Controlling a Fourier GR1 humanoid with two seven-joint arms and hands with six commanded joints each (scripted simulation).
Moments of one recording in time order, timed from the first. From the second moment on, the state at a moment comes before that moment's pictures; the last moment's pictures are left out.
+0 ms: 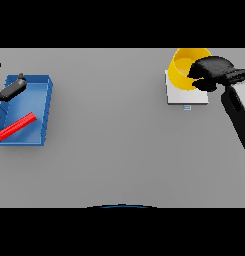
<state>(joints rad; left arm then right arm) -0.56 0.94 -0.59 -1.32 0.22 0.30 0.61 -0.86 -0.58 0.40 -0.86 0.74 0.44 -0.15</state>
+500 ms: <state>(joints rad) -0.58 0.94 -0.59 -1.31 0.23 0.29 0.61 -0.92 -0.49 0.43 -0.58 0.77 0.30 -0.20</state>
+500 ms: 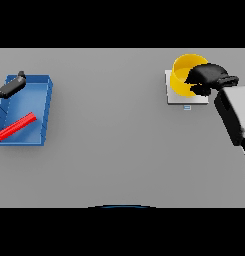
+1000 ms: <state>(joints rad) -0.59 0.92 -0.60 -1.28 0.22 0.28 0.61 -0.97 -0.47 0.42 -0.47 0.74 0.32 -0.22</state>
